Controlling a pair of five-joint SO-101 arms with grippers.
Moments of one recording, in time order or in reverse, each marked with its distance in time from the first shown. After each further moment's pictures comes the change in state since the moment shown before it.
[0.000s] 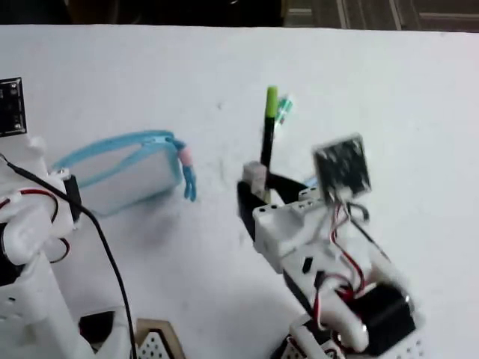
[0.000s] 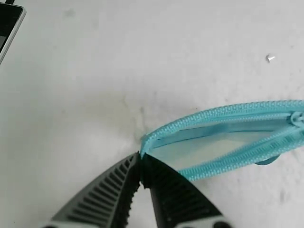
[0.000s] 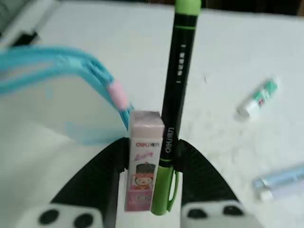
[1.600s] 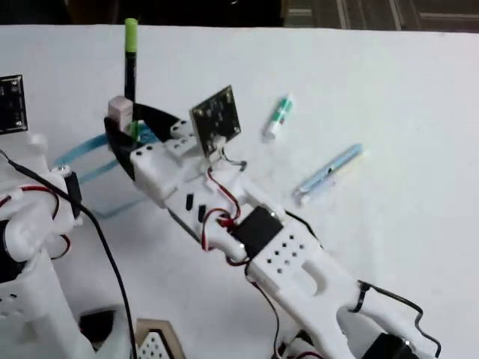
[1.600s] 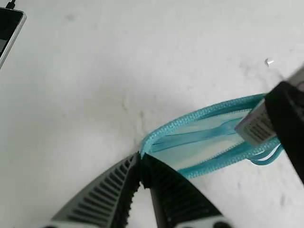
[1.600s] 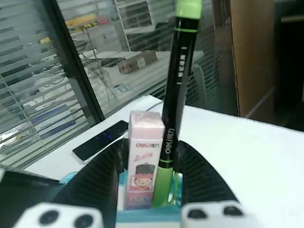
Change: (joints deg) left arm 0.1 0.0 0.2 -0.9 0.0; right arm -15.1 42.1 -3.4 -57.1 -2.4
